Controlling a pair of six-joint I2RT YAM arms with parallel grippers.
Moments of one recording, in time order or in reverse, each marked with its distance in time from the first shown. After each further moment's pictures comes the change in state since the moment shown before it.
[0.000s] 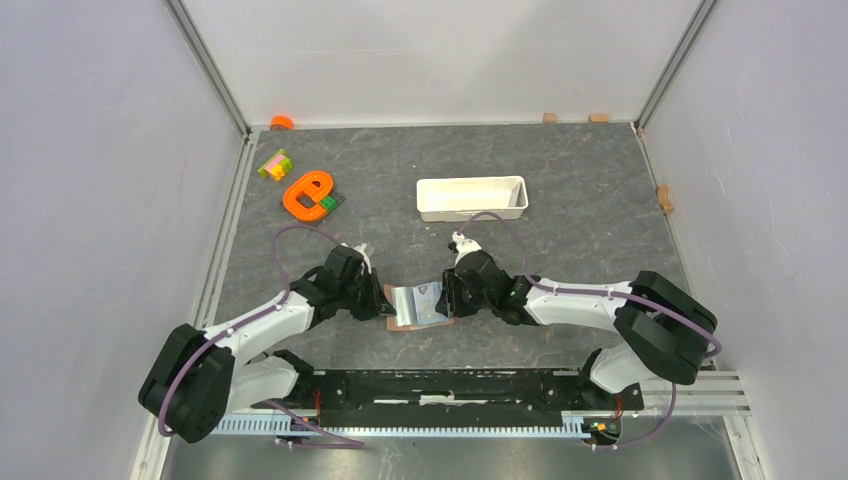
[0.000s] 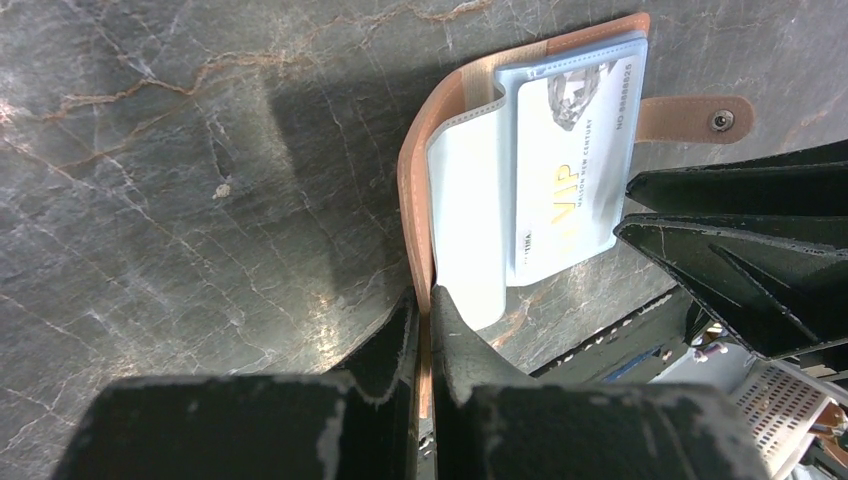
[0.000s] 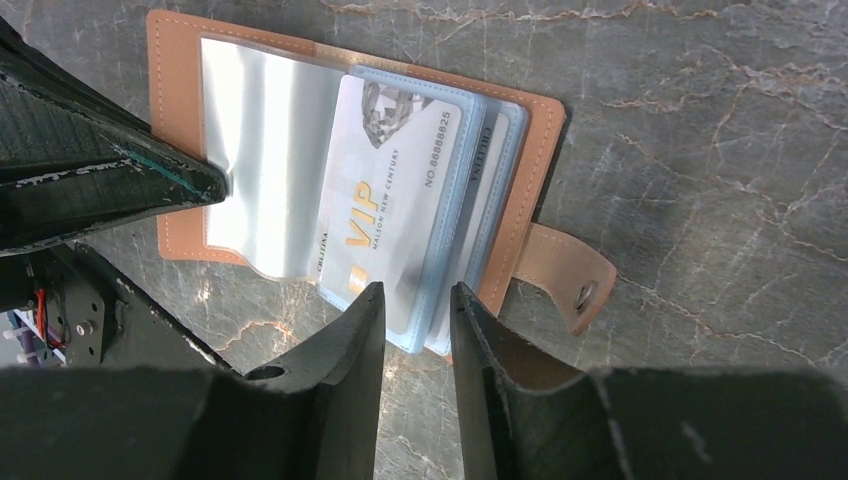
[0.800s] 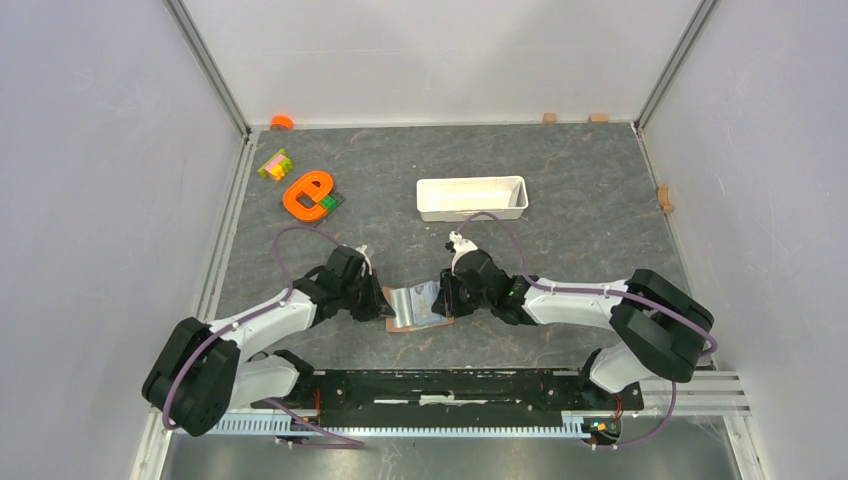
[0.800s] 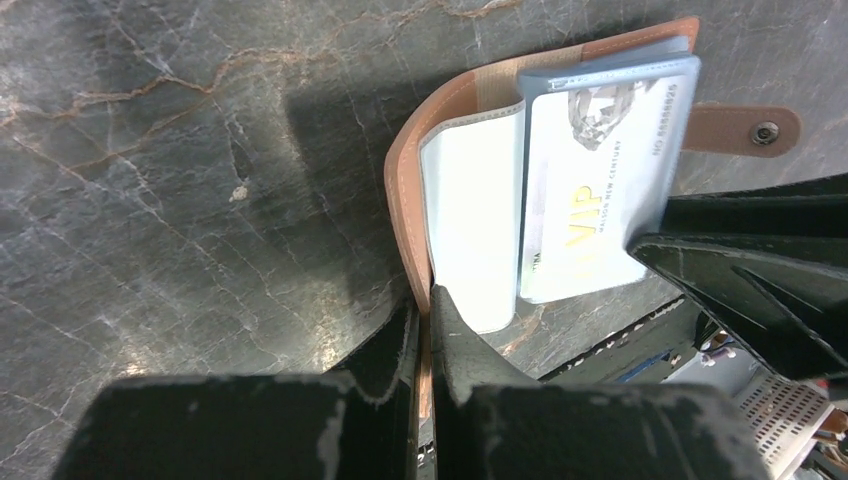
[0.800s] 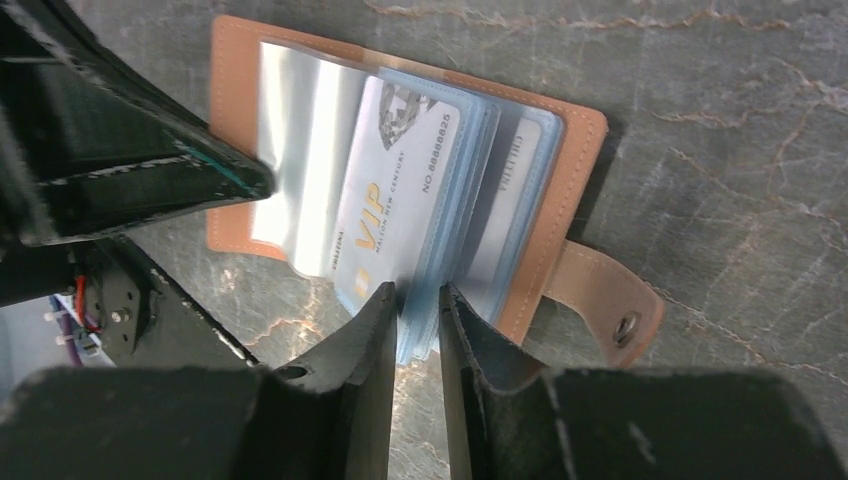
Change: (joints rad) left arm 0.004 0.032 0.000 0.003 0.000 0.000; right arm -0.001 0.026 0.000 0.050 -0.061 0.014
